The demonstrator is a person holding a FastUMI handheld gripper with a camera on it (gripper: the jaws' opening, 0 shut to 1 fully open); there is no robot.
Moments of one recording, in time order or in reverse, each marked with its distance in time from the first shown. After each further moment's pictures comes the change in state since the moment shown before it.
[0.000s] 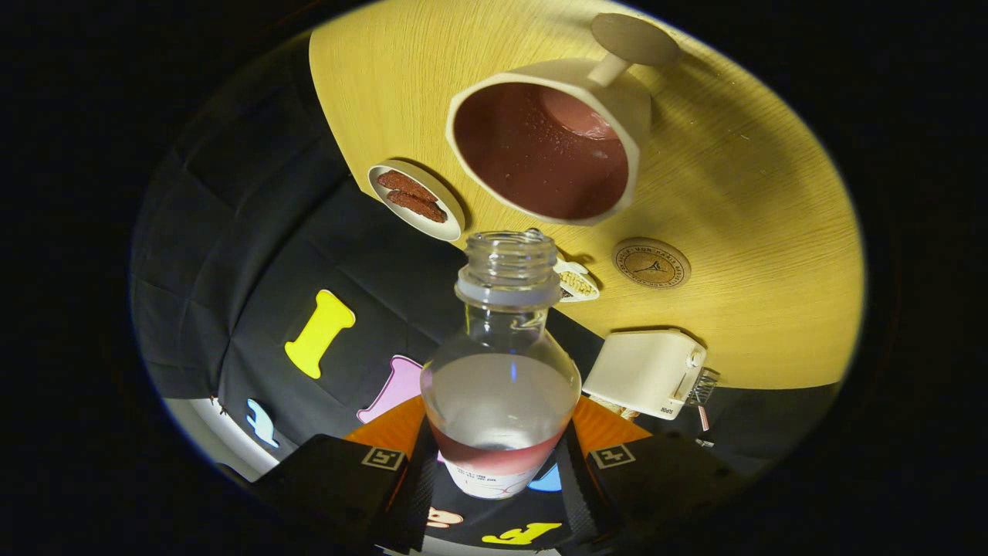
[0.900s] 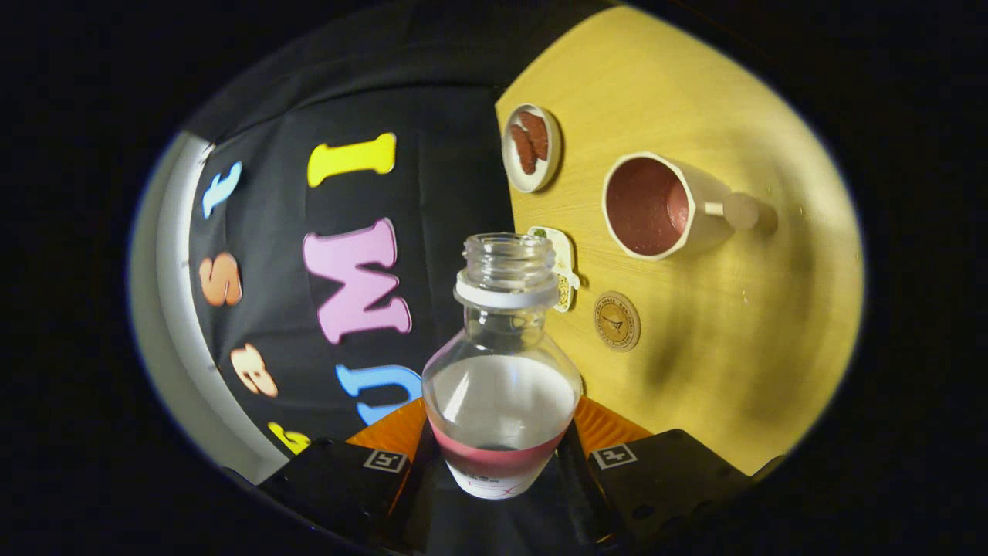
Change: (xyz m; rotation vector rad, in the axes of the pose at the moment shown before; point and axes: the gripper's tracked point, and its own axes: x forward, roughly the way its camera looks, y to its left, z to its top) arm -0.082 -0.052 -0.030 -1.057 0.150 -0.060
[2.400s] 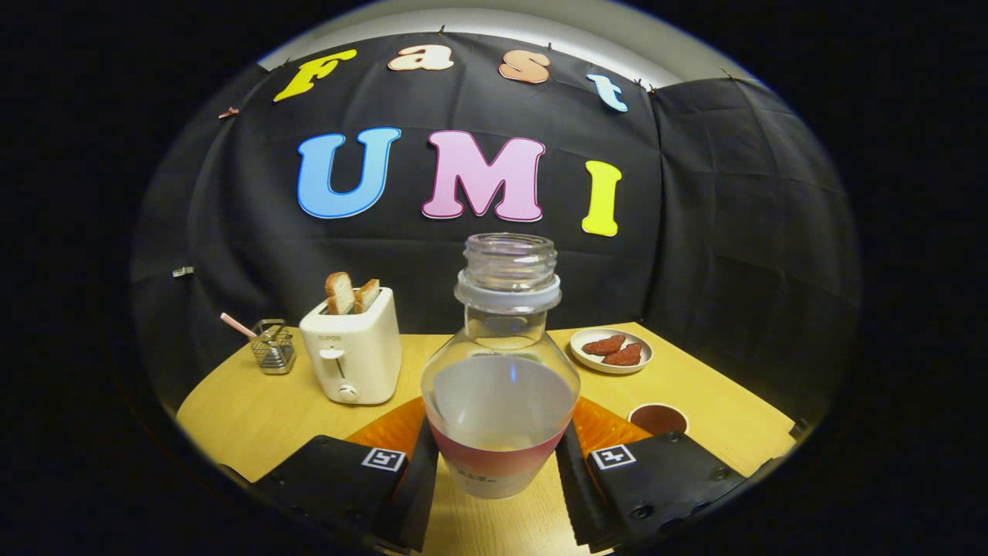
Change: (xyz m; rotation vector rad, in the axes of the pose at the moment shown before) arm 0.054 0.002 -0.041 -1.515 -0.403 -0.295
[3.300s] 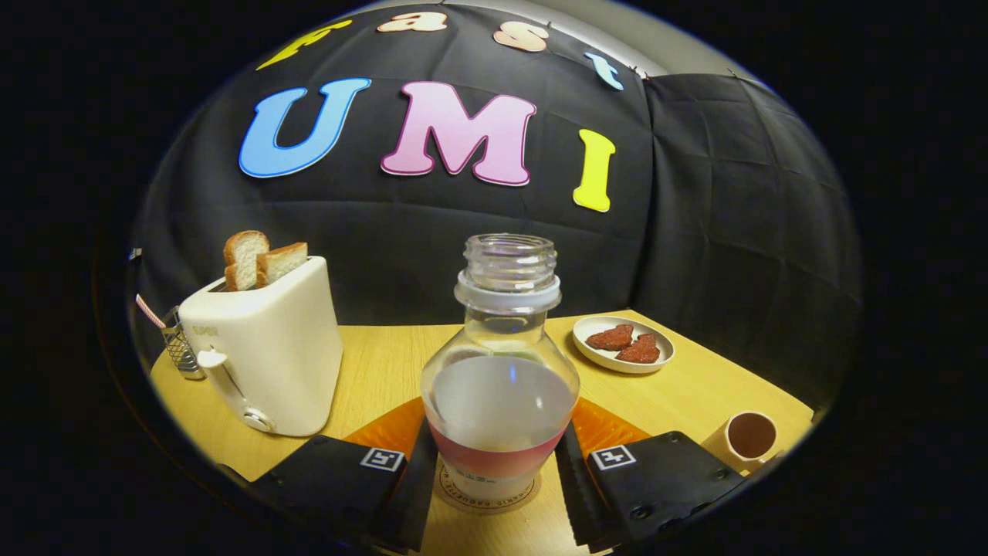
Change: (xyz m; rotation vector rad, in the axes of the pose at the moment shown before) arm 0.134 0.008 -0.059 0.010 0.087 -0.139
